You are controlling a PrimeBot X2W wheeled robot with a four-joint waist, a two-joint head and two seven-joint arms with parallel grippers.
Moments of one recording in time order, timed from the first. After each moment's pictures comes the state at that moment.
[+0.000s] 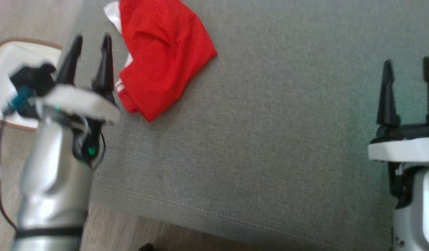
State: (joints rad) left arm -0.56 0.13 -0.12 0.44 -0.35 -0.12 -0.18; right arm -0.21 -0.05 -0.13 -0.04 -0.03 0.13 -0.14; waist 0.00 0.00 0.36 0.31
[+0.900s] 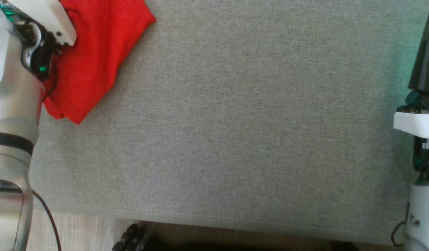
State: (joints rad) left arm -1.14 0.28 -0.41 1.04 -0.50 -0.13 -0.03; right arm -0.32 -0.05 -0.19 -0.18 -0.07 0.13 -0.11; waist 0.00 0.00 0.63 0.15
